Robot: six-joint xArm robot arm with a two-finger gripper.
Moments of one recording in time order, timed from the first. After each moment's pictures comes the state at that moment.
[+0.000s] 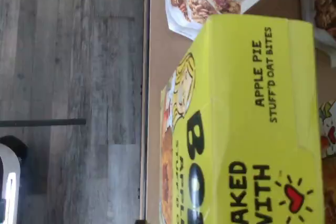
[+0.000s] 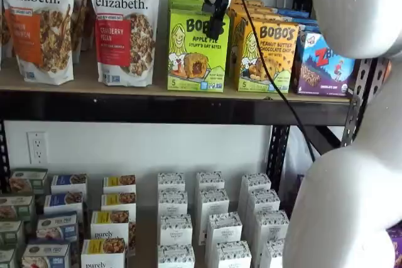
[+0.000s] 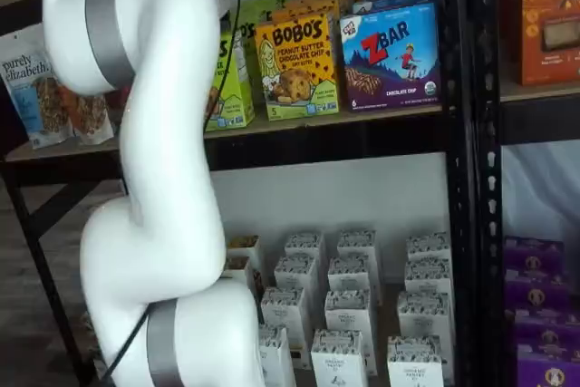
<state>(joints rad) 0.24 -0.04 -1.69 0.17 1.59 -1.30</state>
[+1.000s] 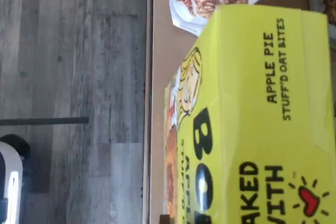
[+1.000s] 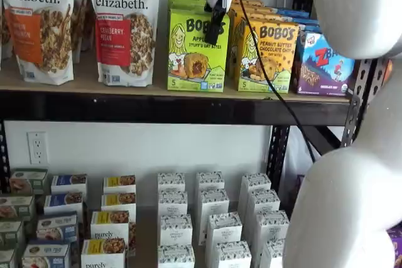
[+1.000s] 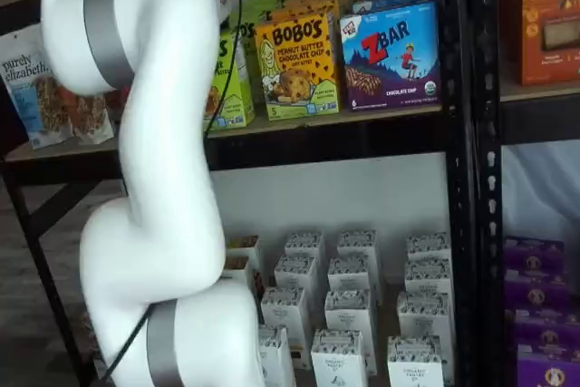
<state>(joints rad) 0.24 -0.05 -1.66 0.17 1.58 -1.30</state>
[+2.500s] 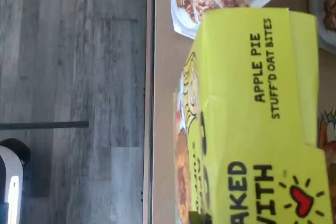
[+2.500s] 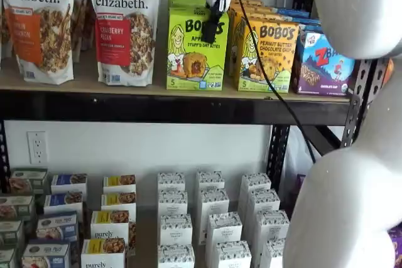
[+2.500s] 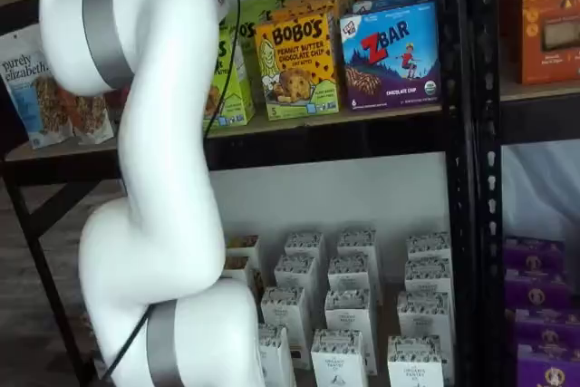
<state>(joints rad) 0.25 -0.06 -1.65 0.18 1.57 -1.30</state>
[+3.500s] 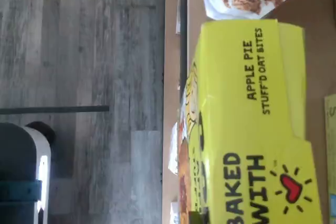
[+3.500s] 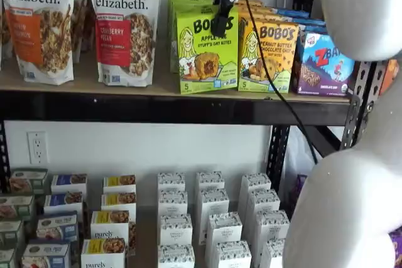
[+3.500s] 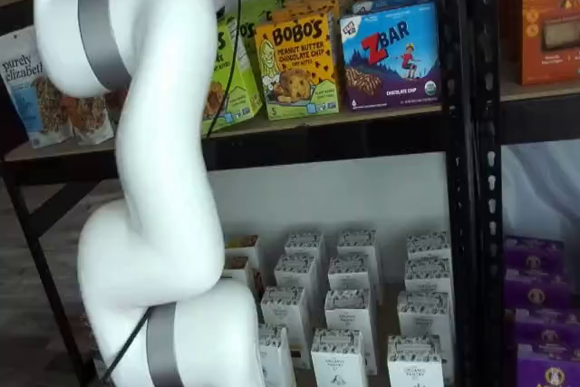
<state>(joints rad) 0.24 -0.09 -1.70 0.15 1.70 -1.30</state>
